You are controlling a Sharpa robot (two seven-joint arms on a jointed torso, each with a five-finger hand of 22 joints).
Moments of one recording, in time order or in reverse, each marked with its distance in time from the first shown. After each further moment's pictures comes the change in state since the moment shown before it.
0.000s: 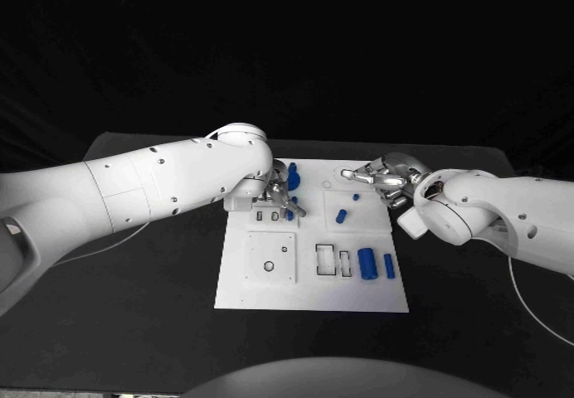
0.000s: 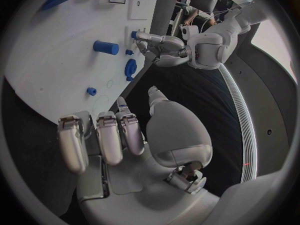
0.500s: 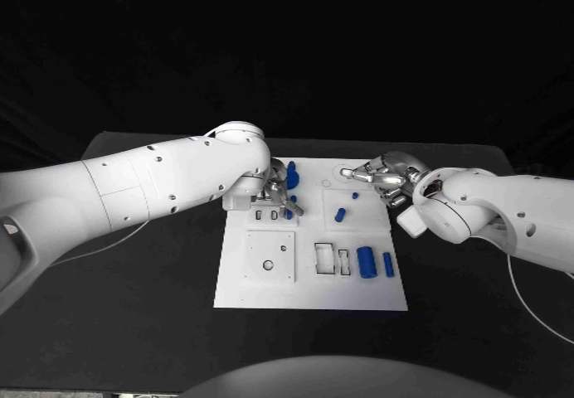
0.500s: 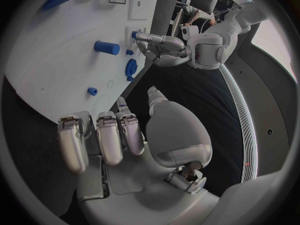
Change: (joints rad) left arm 0.000 0.000 0.000 -0.003 0.019 0.000 -0.001; left_hand 0.033 0.014 0.010 0.001 0.072 0.007 -0.007 -0.012 0.011 -0.004 -0.004 0.002 0.000 0.000 -0.007 0.000 0.000 0.000 0.000 0.000 0.000 0.000; right arm 0.000 0.000 0.000 0.000 0.000 0.000 -0.004; right_hand 0.000 0.000 0.000 0.000 0.000 0.000 0.000 0.000 0.000 0.002 0.002 0.000 0.000 0.001 0.001 0.000 0.000 0.000 0.000 0.000 0.000 0.000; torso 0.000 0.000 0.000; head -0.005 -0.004
